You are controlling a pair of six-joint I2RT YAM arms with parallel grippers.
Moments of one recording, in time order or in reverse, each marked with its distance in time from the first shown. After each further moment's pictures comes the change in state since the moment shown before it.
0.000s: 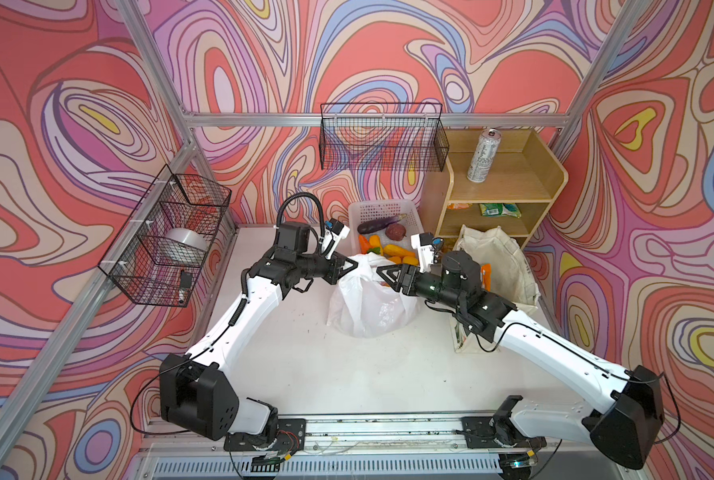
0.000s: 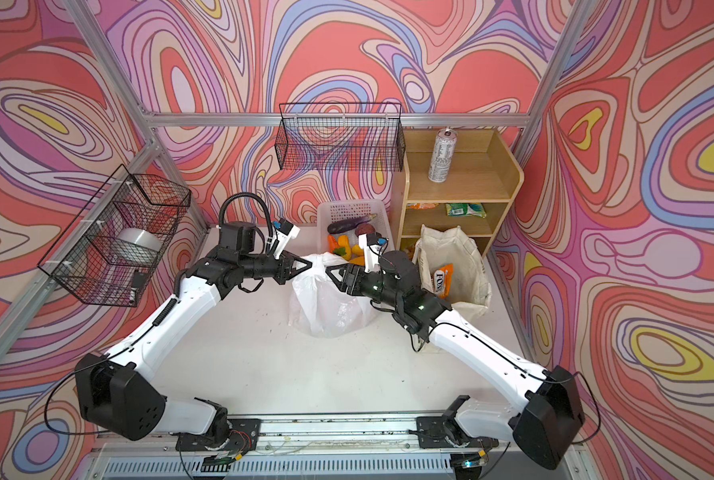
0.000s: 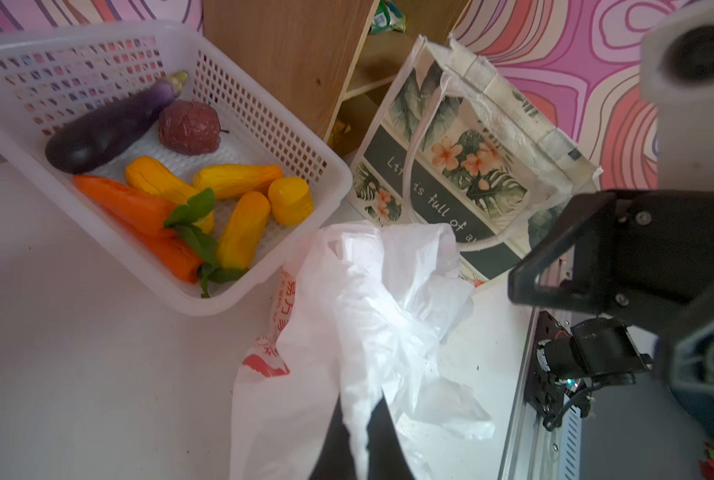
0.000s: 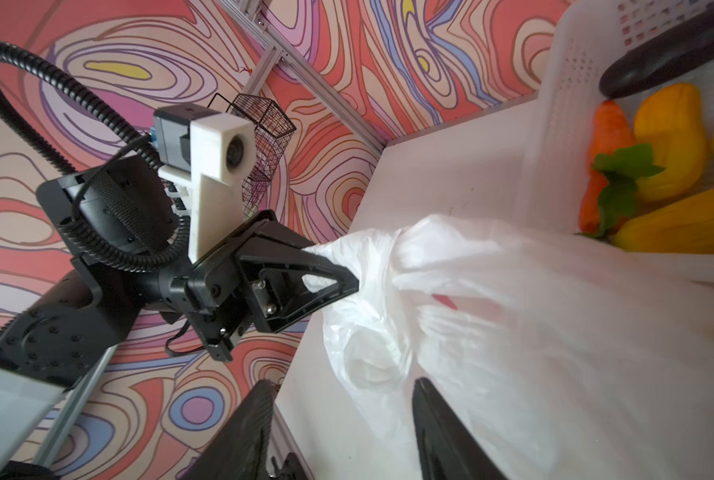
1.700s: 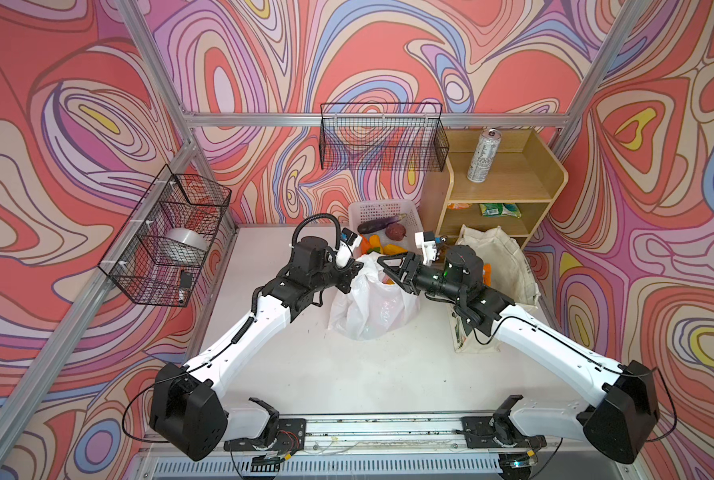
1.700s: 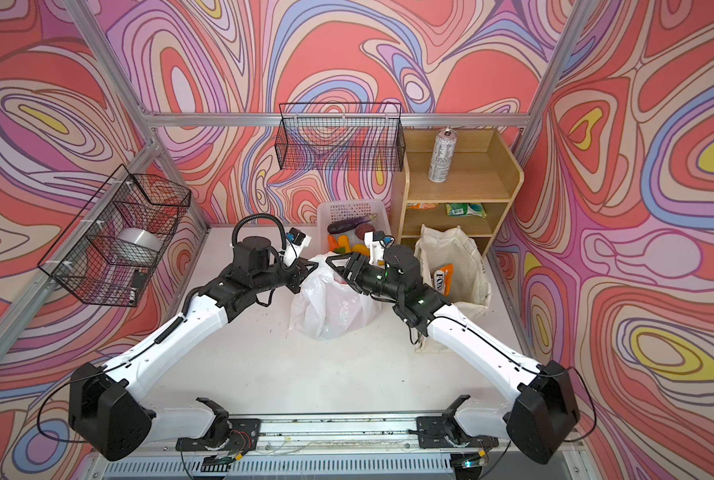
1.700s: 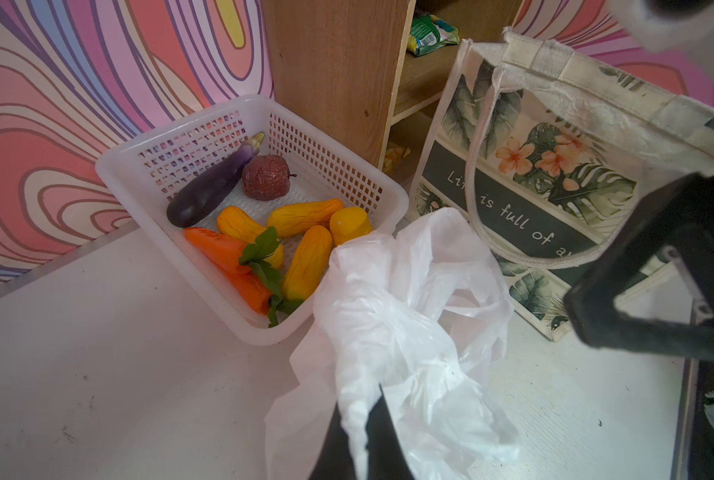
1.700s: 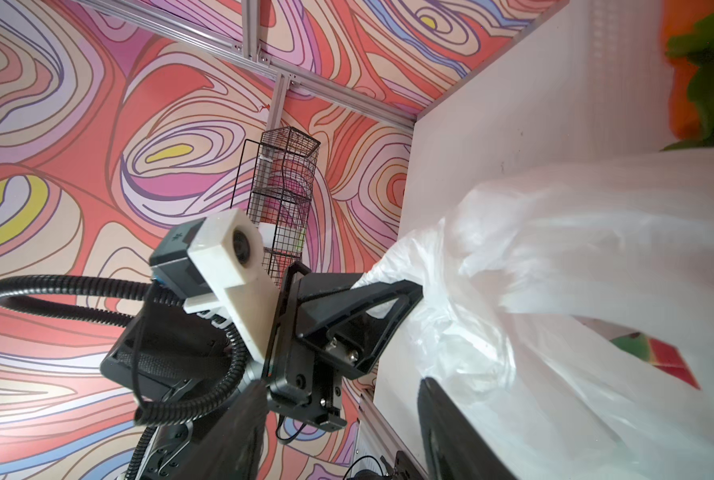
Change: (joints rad) left arm -0.164 -0.091 -0.166 0.215 -0.382 0.071; right arm -0.043 0.047 0.014 0.096 -0.091 0.366
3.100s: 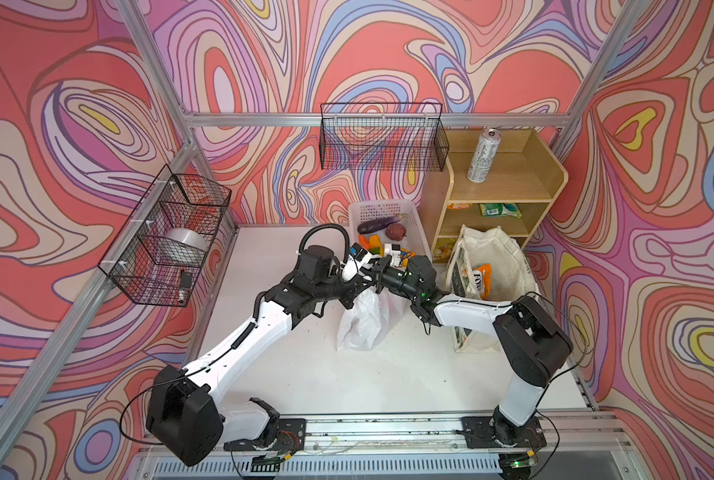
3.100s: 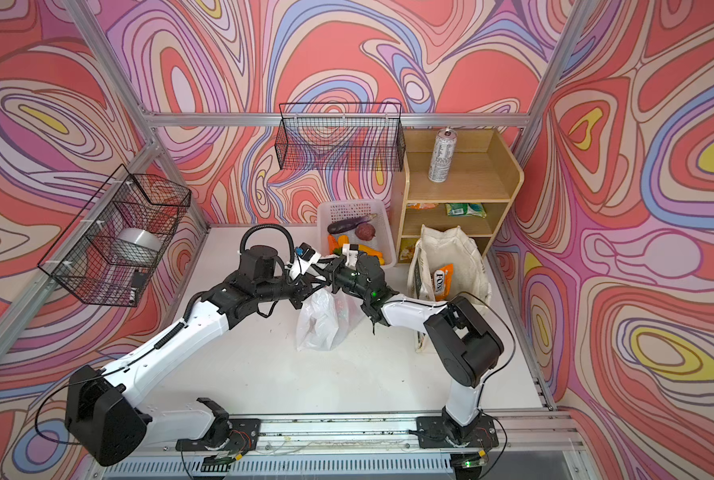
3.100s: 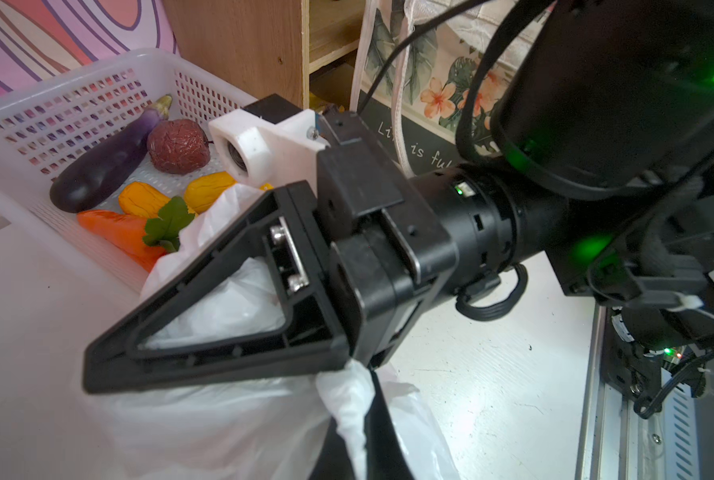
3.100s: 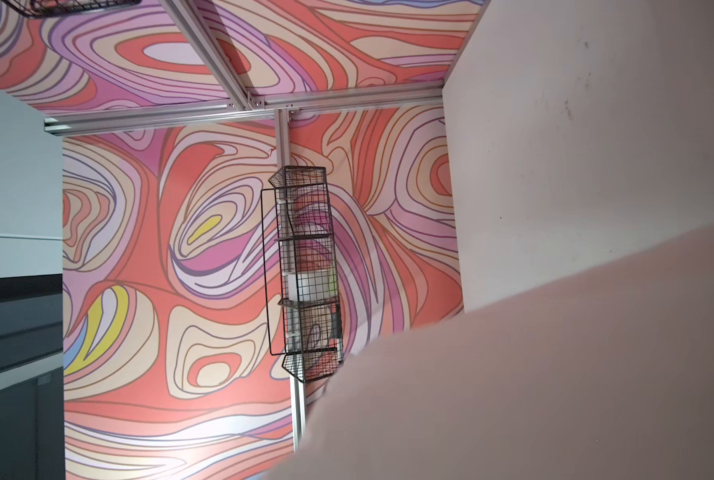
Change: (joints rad) left arm -0.052 -0.025 -0.047 -0.069 0.132 0.041; right arm 0.015 0.488 -0.012 0.699 -0.023 0.436
